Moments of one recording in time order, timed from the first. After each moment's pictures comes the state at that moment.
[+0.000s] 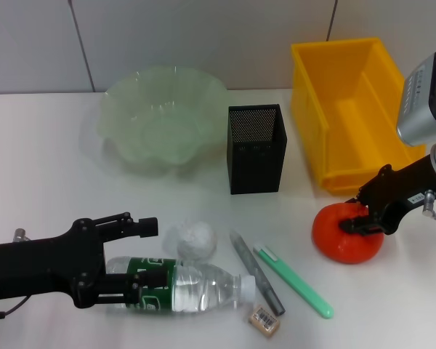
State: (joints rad) left arm -0.45 -1.99 0.75 0.50 1.86 1.85 -1.25; right arm 0.73 2.05 -0.99 -0.97 -2.56 -1.49 1.80
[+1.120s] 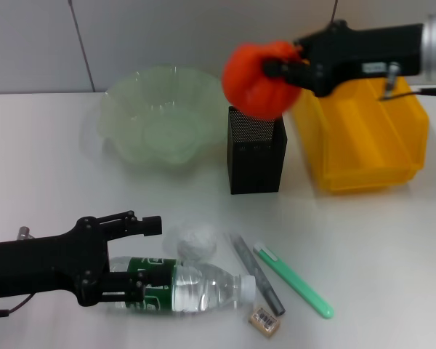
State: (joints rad) left arm -0.46 -1.99 0.75 0.50 1.86 1.85 -1.26; right arm 0.79 2.05 -0.81 -0.98 -1.97 -1.47 1.66
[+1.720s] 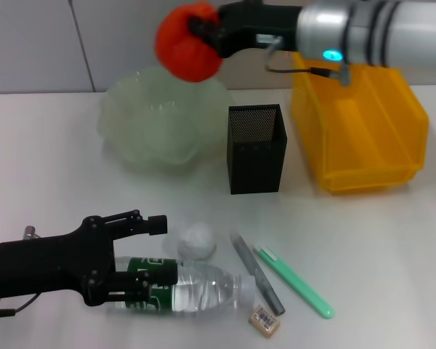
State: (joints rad) left arm -0.46 -2.00 0.75 0.50 1.86 1.85 -1.25; right arm 0.98 2.08 -1.08 -0.61 -1.69 -0.87 1.54
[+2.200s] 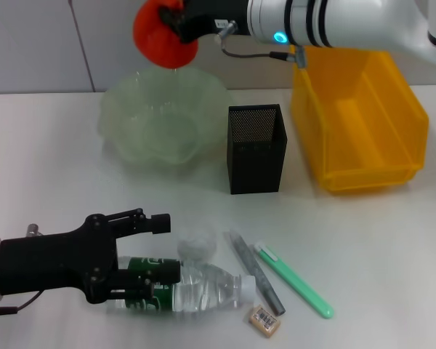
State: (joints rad) left arm -0.47 -2.00 0.75 0.50 1.86 1.85 -1.27; right arm 1.13 2.09 -1.15 -0.48 -1.69 -0.67 1.58
